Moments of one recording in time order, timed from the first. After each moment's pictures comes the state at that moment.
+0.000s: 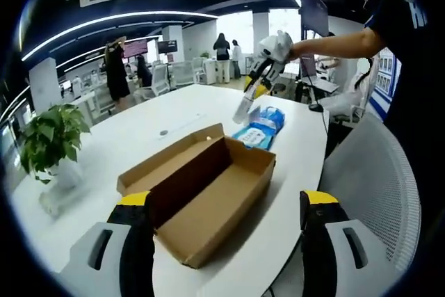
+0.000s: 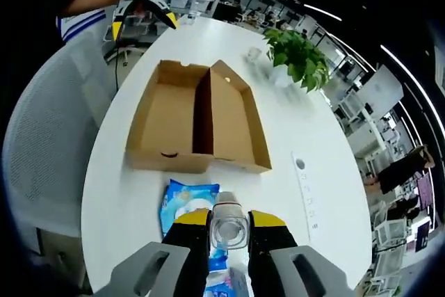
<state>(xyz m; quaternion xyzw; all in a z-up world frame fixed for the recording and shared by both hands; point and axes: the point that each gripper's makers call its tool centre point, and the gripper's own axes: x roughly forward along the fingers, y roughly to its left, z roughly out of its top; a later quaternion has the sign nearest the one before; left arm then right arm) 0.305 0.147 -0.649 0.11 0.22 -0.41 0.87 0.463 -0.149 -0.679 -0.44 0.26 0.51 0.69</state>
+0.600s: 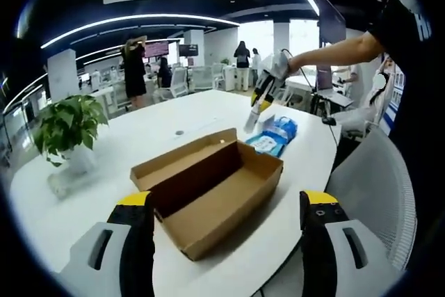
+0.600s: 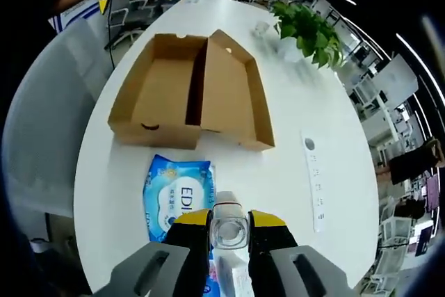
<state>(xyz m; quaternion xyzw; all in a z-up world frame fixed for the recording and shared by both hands) 0.295 0.163 -0.640 0.08 0.21 -0.36 0.90 0.494 -0.160 -0.713 -0.46 0.32 0.52 0.65</state>
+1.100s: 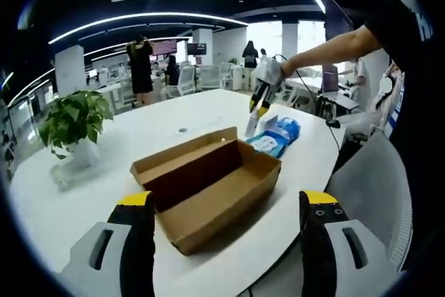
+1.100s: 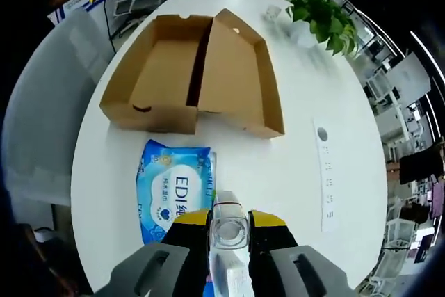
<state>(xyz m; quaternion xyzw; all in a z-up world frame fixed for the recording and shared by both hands) 0.277 0.155 -0.641 0.07 0.22 -0.35 0.91 0.509 -0.166 -0.742 -0.48 0.36 0.52 0.61</state>
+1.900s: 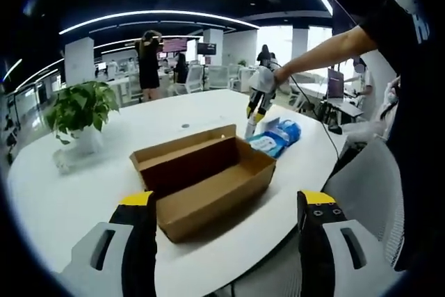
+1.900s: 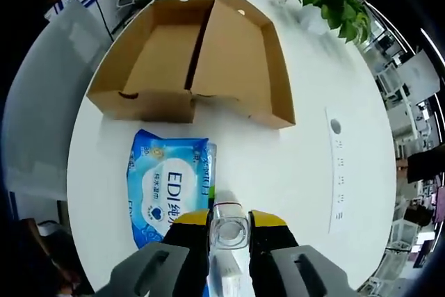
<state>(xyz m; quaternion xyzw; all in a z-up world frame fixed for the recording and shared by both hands) 0.251 0.151 -0.649 0.04 0.23 -0.32 0.92 0.518 -0.164 -0.765 -0.49 0.39 0.52 0.57</state>
